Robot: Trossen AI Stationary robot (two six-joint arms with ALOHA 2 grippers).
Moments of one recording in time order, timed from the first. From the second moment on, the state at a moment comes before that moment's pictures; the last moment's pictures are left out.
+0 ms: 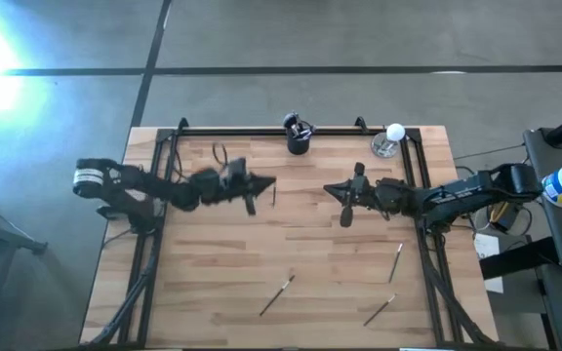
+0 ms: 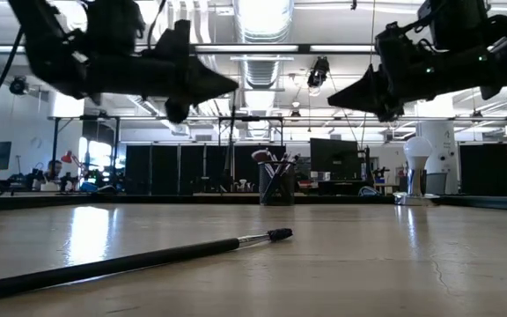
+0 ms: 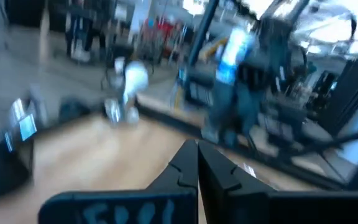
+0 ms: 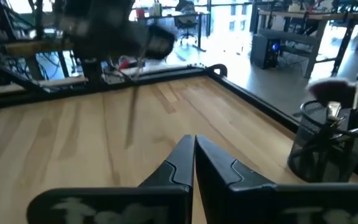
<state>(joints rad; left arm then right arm) 0.17 1.46 0.46 1.09 -0.07 -0.31 -0.06 1.21 0.28 0.80 0.26 0.10</state>
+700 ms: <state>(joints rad) 0.62 1.75 1.04 1.03 0.37 -0.13 -0.06 1.36 0.41 0.80 0.26 0.07</state>
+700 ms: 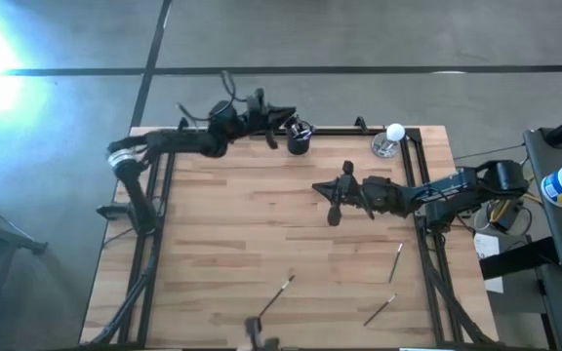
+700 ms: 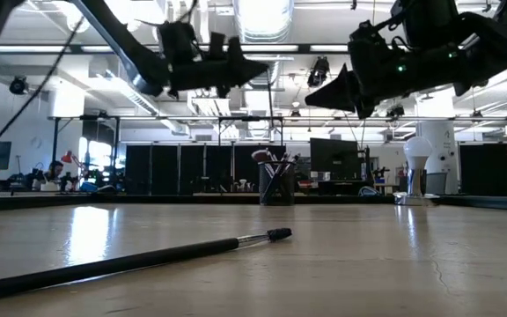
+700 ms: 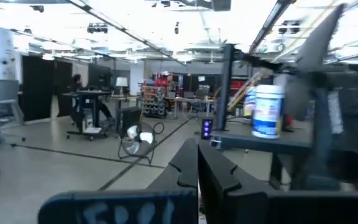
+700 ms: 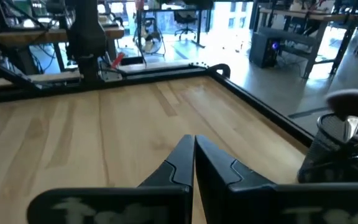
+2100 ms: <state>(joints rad) 0.67 1.81 1.15 0.50 0.44 -0.05 -0.06 1.26 0.34 0.75 0.26 0.18</state>
